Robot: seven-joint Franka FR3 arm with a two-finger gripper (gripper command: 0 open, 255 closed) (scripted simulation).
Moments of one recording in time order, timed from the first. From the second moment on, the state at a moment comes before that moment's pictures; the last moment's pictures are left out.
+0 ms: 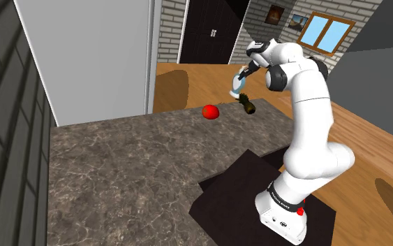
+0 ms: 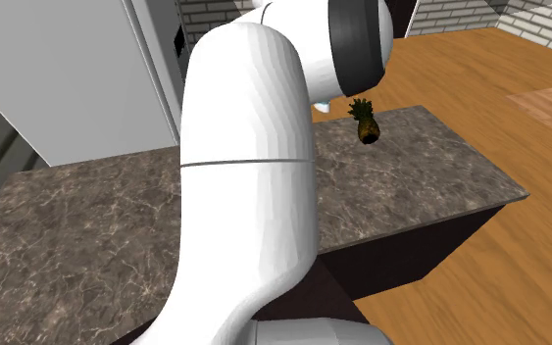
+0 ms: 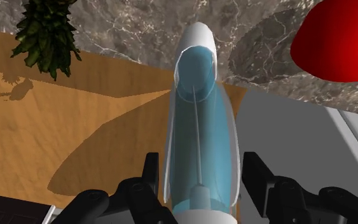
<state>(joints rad) -0.52 0.83 -0.51 -1.14 0.75 2.24 -1.08</state>
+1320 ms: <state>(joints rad) -0.56 0.98 -0.45 -1.14 0.82 2.38 -1.16</state>
